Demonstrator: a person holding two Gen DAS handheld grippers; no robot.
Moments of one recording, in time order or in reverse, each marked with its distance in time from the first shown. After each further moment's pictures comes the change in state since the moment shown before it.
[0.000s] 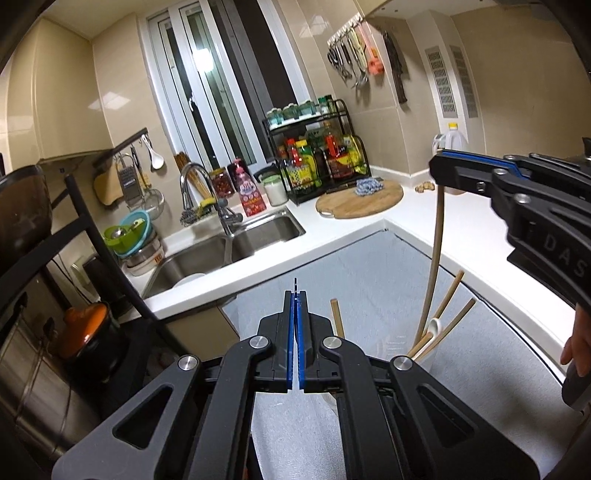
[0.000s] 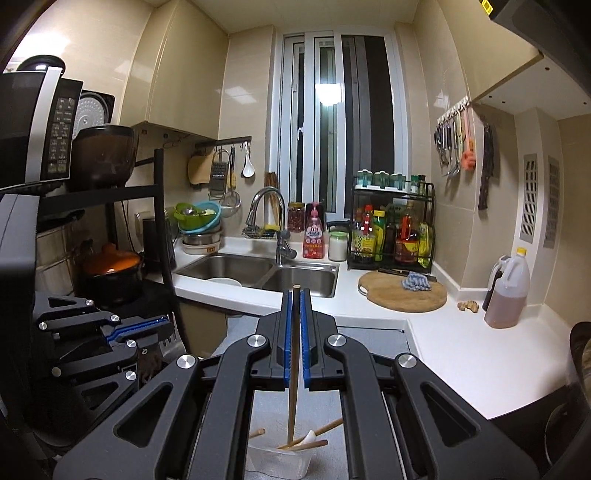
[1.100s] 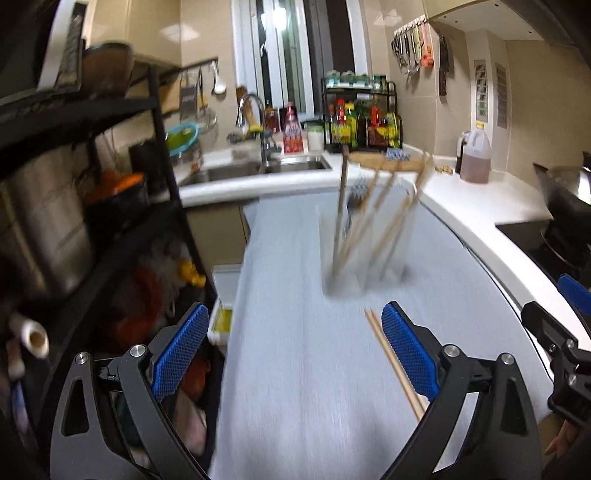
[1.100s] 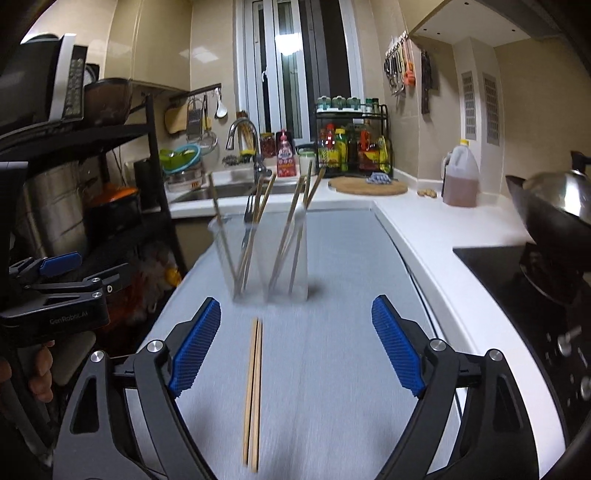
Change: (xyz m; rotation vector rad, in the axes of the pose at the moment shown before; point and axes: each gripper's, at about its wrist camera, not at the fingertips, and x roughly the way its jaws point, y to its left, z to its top) left arm -0.113 -0.030 -0.177 -0.313 0.119 0.059; right arm -0.164 0.032 -0.183 0.125 0.216 -0.106
